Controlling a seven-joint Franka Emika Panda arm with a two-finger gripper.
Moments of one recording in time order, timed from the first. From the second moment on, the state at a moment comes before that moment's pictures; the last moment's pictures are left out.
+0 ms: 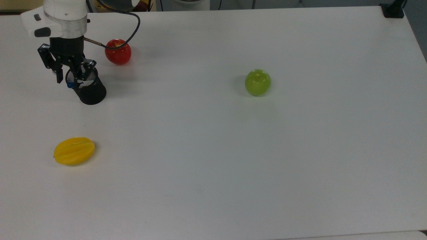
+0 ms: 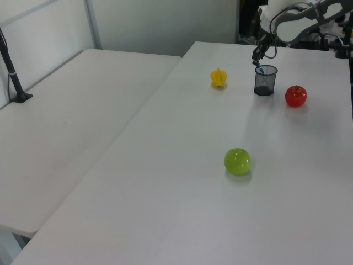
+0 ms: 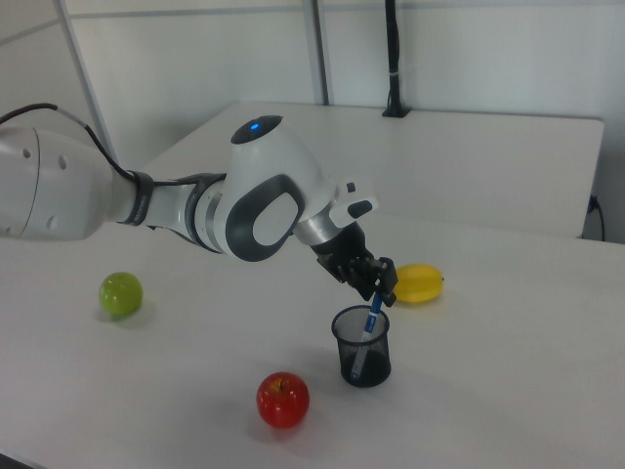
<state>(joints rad) 0.00 0.27 -0.34 -1.90 -0.15 2.54 -0.07</state>
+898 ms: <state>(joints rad) 0.00 0.27 -0.34 -1.89 -0.20 2.54 -0.07</state>
